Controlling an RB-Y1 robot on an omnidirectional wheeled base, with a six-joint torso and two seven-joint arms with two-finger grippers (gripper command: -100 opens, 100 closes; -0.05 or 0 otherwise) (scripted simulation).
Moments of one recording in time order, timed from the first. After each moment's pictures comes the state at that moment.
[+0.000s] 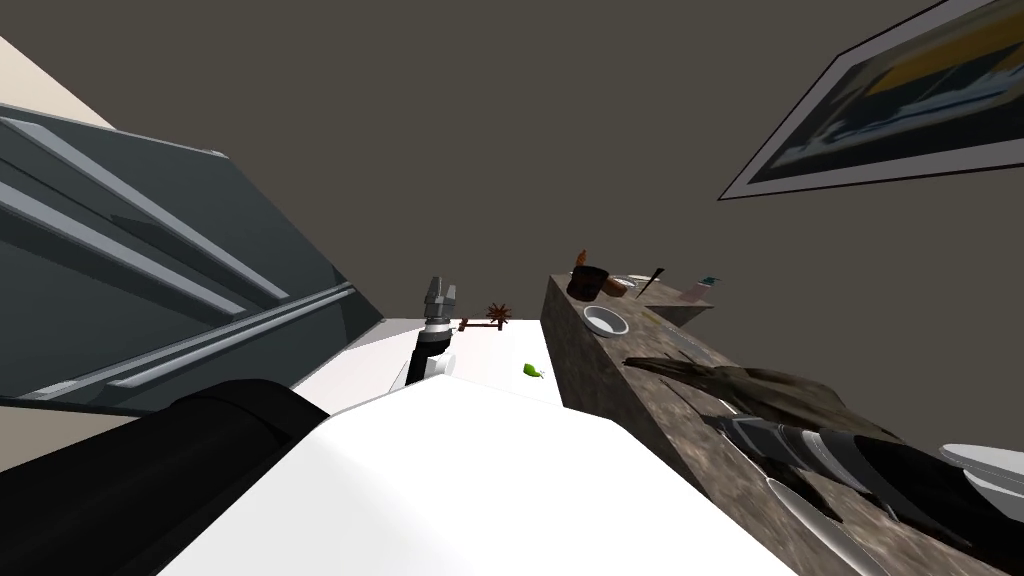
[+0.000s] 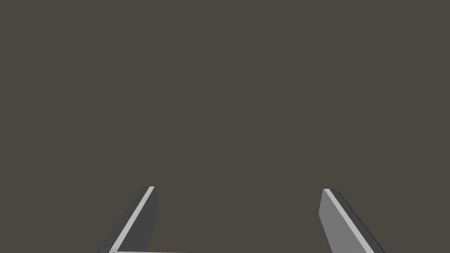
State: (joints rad) left arm 0.45 -0.01 0.07 -2.22 -0.02 -0.54 -0.03; right arm 0.52 -1.85 0.47 -1.41 0.27 -0.61 -0.20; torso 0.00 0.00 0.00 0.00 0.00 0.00
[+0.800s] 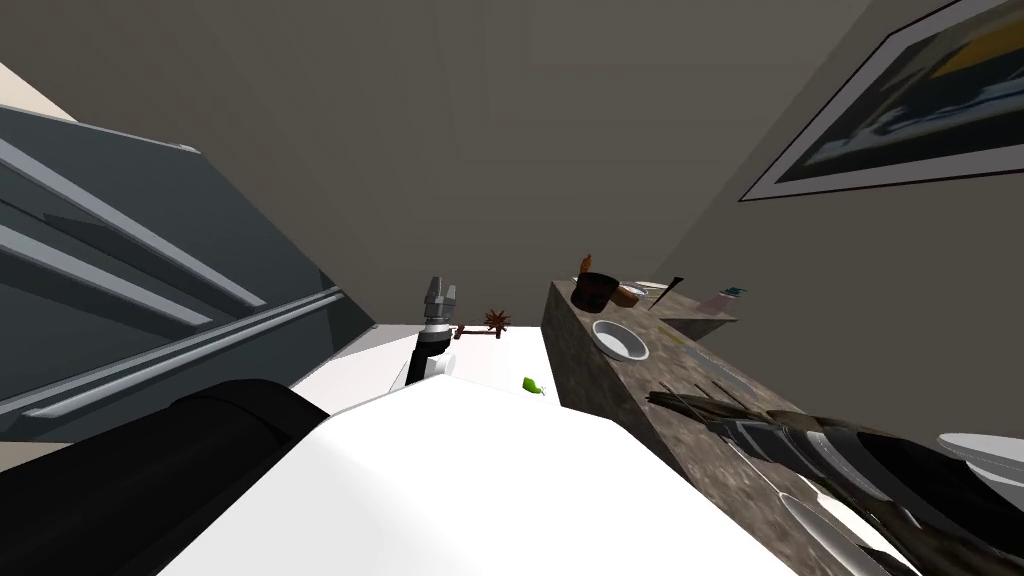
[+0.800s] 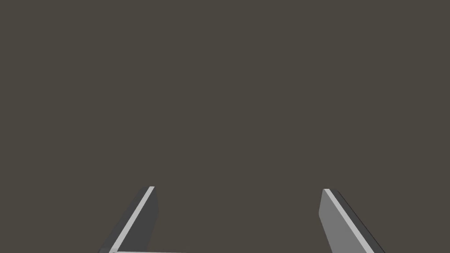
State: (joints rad) left arm 0.45 -0.01 0.07 -2.22 -0.02 -0.54 -0.03; right arm 0.56 -1.97 0.50 -1.49 0.21 -0.65 -0.28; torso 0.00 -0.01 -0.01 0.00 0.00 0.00
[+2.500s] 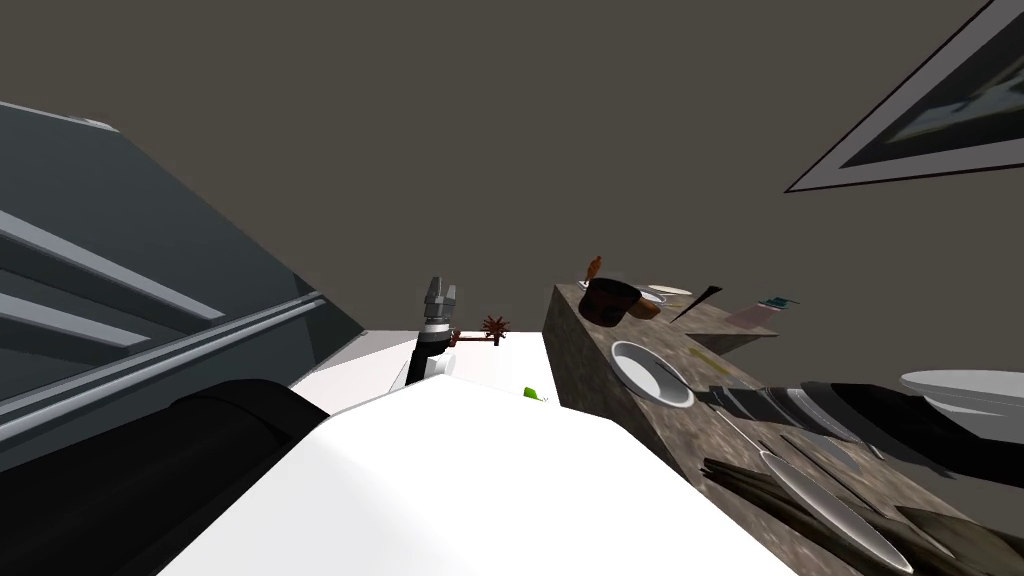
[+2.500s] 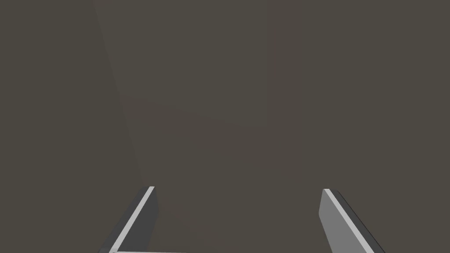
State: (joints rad) left arm 0.45 -0.01 0.07 -2.22 -0.02 -0.54 -0.03; right arm 0.54 -2.16 0.46 -1.54 0.13 -0.70 -0.40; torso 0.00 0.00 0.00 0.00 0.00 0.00
